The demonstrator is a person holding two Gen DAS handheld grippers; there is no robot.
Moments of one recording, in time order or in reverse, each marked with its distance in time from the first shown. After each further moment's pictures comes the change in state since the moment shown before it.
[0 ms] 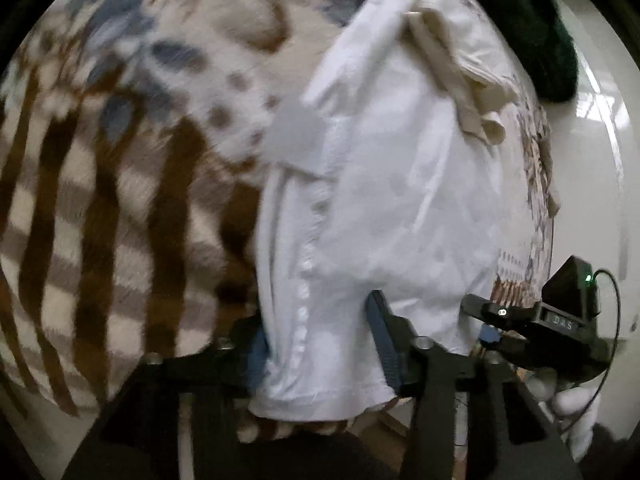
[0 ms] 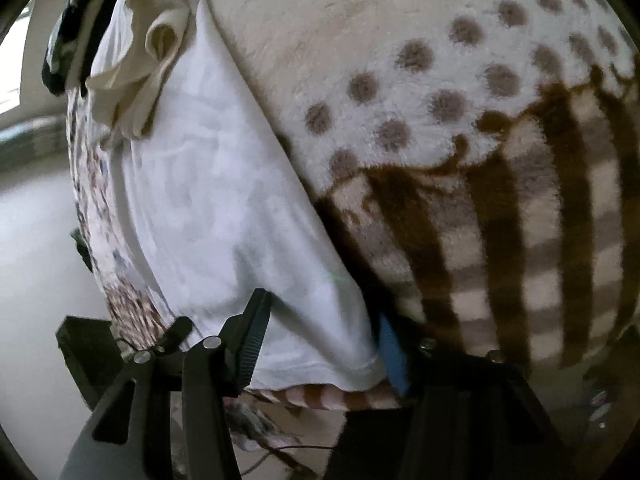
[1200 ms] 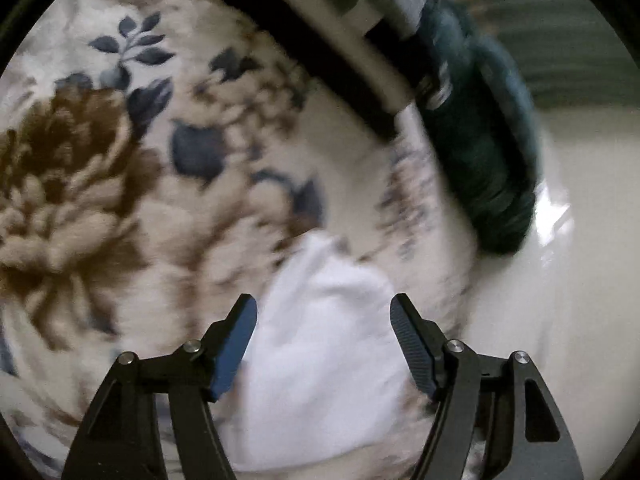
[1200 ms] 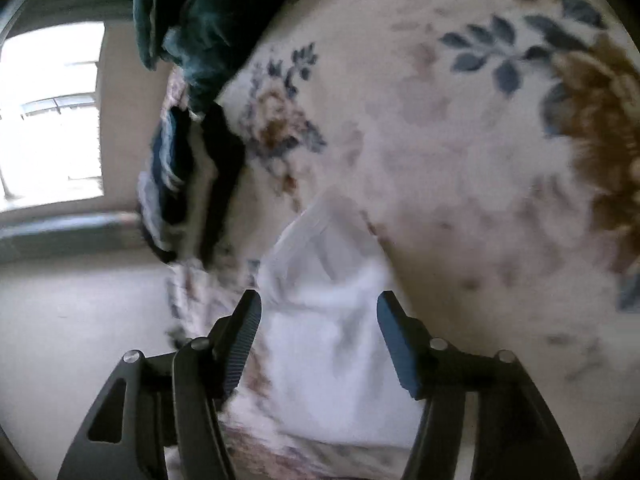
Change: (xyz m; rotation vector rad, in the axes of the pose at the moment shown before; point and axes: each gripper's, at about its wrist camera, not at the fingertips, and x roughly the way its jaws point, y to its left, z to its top) left arm -0.042 -0.014 0.314 -0.180 -0.186 -0.217; right arm -0.122 0.139 0.257 0.013 -0.308 0.281
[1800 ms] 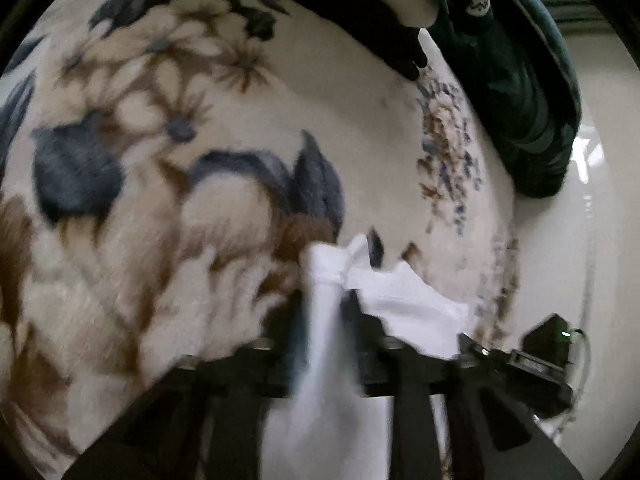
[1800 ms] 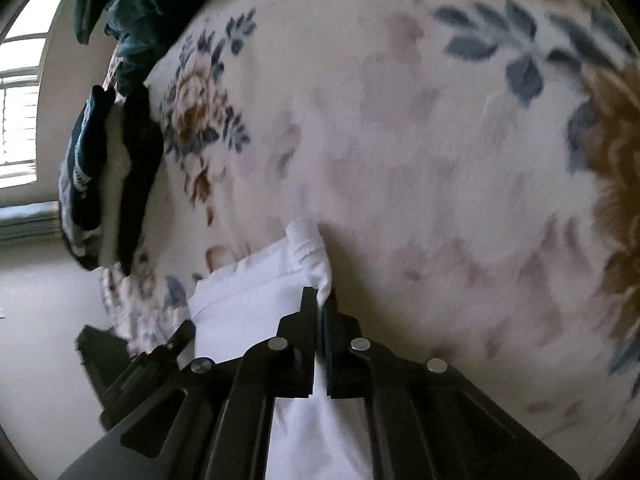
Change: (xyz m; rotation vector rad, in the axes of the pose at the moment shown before) left arm 0.085 -0.003 0.031 0.121 0.177 0.028; right arm 0.056 -0.024 0.033 0.019 0.070 -0.201
